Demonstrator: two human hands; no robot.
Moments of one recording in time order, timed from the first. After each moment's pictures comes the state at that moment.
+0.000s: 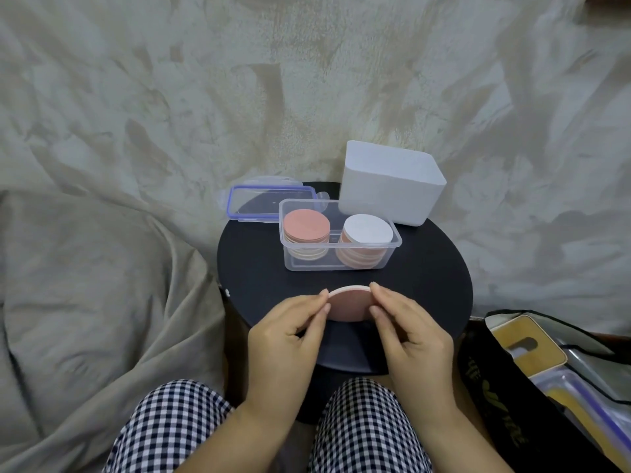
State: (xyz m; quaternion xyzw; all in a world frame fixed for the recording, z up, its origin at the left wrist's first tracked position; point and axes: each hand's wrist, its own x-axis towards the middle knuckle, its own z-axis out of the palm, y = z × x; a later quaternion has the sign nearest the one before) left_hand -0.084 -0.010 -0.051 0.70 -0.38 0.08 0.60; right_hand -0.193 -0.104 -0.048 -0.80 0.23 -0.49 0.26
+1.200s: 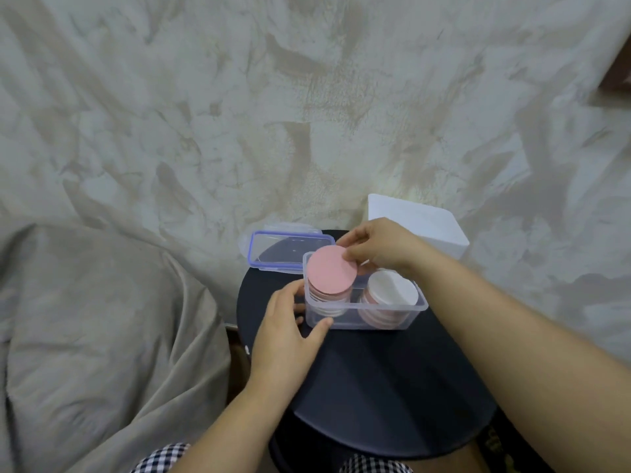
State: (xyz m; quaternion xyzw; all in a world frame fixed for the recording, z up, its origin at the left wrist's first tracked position) left_hand -0.004 -0.043 -0.047 0.73 -0.35 -0.06 0.59; right_hand -0.049 -0.204 0.074 -0.85 0.32 -0.06 0.42
